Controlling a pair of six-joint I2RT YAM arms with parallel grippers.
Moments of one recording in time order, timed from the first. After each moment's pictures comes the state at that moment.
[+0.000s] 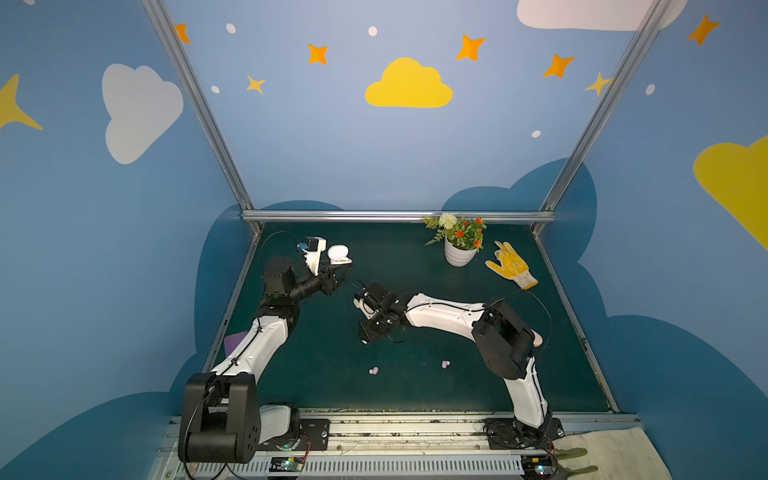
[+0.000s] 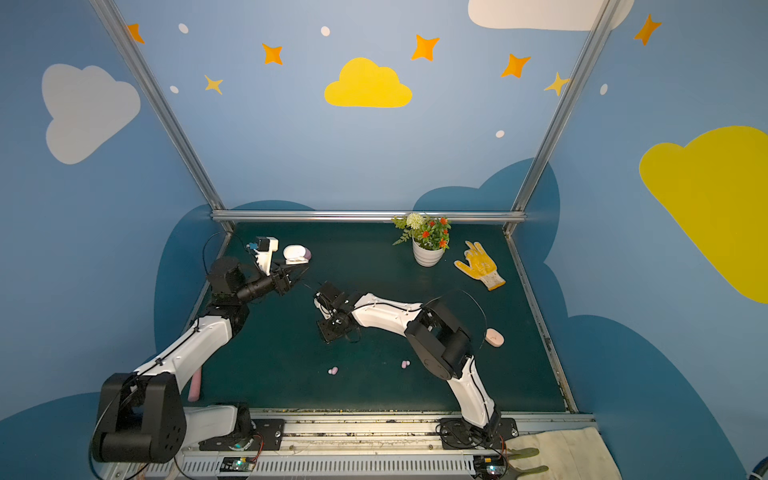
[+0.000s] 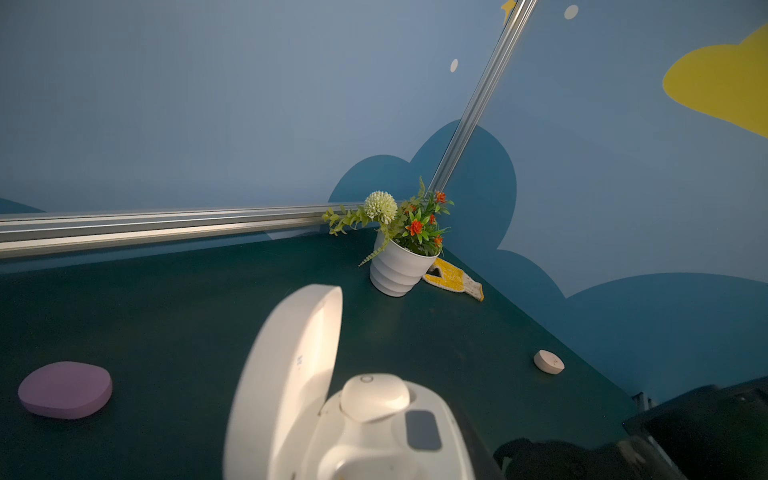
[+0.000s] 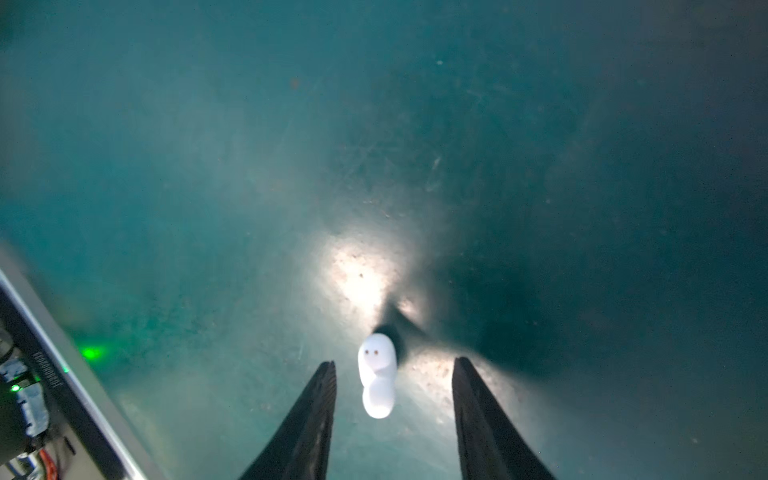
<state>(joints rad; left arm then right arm) -0.01 1.28 0.71 0.40 0.81 -0.25 1.02 2.10 1.54 -0.56 -0.18 0.39</state>
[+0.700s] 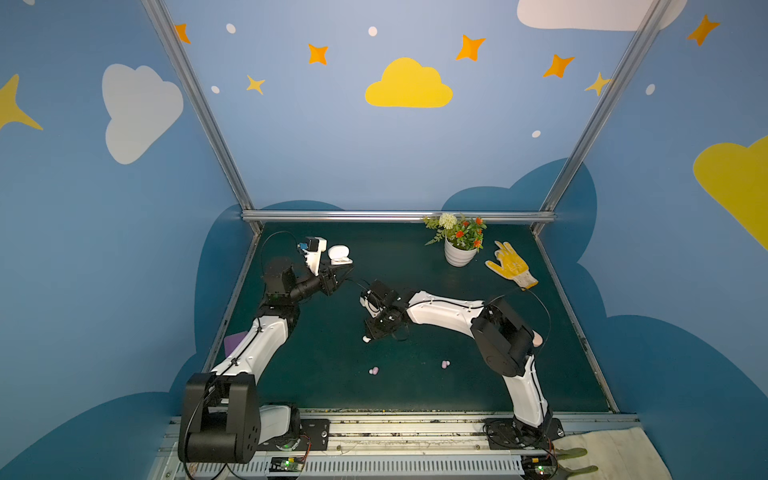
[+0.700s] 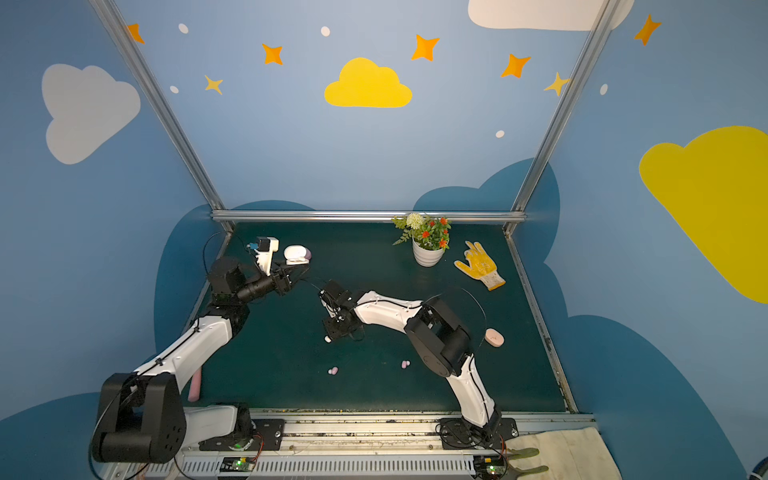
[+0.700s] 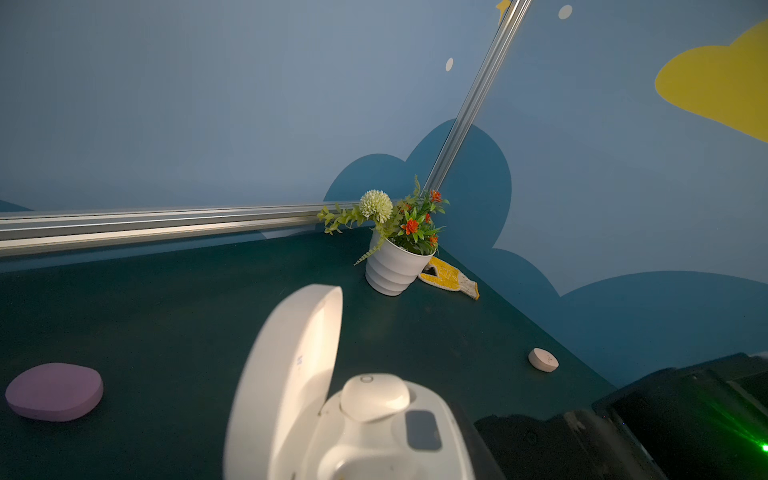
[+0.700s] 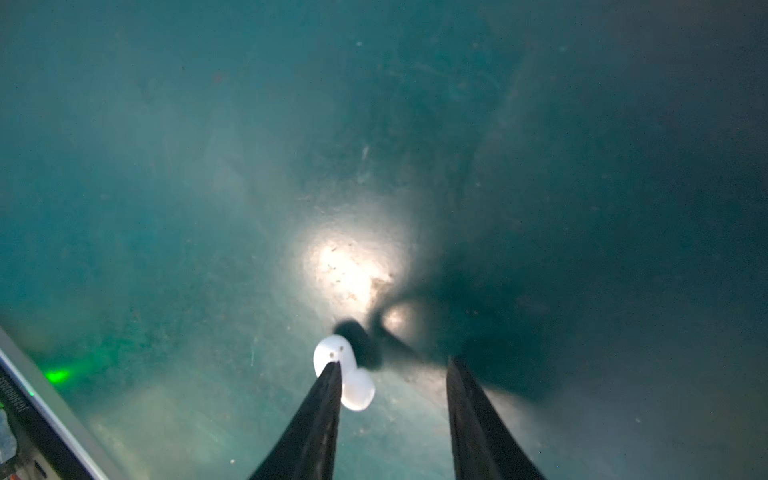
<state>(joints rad) -0.01 1.28 0.71 0.40 0.83 -0.26 0.98 2.11 1.53 -0.59 -0.16 0.41</state>
